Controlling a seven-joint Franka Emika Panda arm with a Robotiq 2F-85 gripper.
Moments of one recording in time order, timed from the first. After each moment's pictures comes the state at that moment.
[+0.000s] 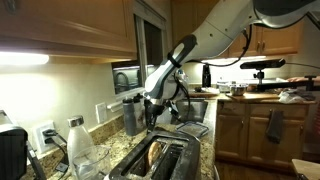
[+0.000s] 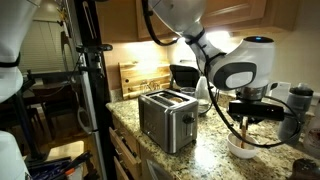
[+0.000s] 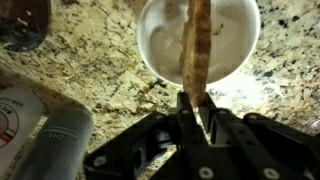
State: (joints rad) arm -0.24 0.62 0.08 -1.76 0.31 2.67 -1.02
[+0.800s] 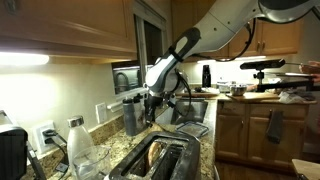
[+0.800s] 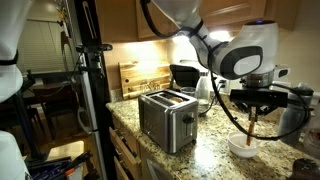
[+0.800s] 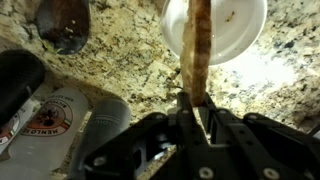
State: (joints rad) arm -0.24 0.57 0.06 -1.73 0.20 2.67 -0.76
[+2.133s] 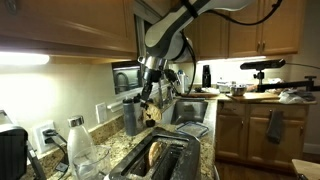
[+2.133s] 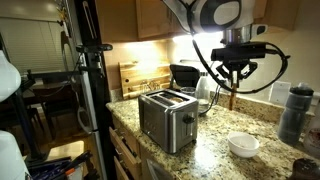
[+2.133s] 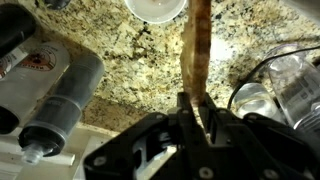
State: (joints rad) arm -0.19 0.26 0.09 -1.88 0.18 2.51 -0.74
